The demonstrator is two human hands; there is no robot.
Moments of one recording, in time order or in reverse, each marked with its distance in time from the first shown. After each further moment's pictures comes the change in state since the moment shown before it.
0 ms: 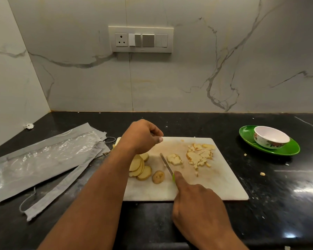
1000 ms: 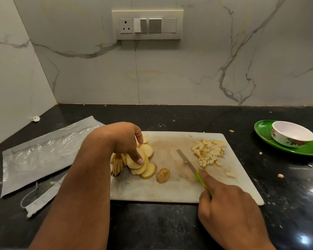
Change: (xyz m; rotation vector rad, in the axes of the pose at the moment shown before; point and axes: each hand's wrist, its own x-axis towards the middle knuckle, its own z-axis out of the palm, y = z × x) left_hand -0.011 -0.017 -0.050 0.375 -0.397 -0.241; right_hand 0.007 0.036 -0.006 0.068 0.029 0.143
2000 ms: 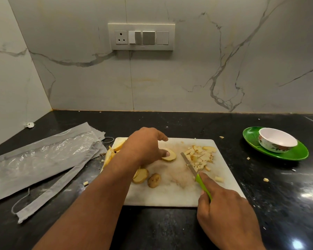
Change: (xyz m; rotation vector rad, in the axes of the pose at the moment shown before) left_hand 0.009 0.064 0.042 0.033 0.330 0.207; right_hand -0.005 0.011 -0.010 0.056 0.002 0.081
